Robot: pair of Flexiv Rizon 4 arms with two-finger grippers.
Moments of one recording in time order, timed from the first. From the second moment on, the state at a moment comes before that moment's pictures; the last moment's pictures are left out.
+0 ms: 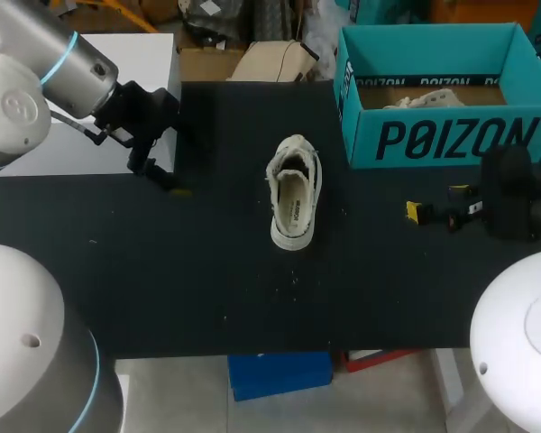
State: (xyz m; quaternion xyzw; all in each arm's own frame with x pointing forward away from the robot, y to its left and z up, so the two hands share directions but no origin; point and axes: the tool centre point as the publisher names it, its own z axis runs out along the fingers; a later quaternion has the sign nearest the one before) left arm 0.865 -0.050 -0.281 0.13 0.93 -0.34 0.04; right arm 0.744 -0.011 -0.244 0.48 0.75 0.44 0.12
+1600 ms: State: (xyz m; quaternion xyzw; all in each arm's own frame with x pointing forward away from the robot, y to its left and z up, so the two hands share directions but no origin) left arm 0.865 -0.050 -0.281 0.13 0.93 -0.34 0.04; right arm 0.867 0.074 -0.270 0.57 0.75 0.31 0.15
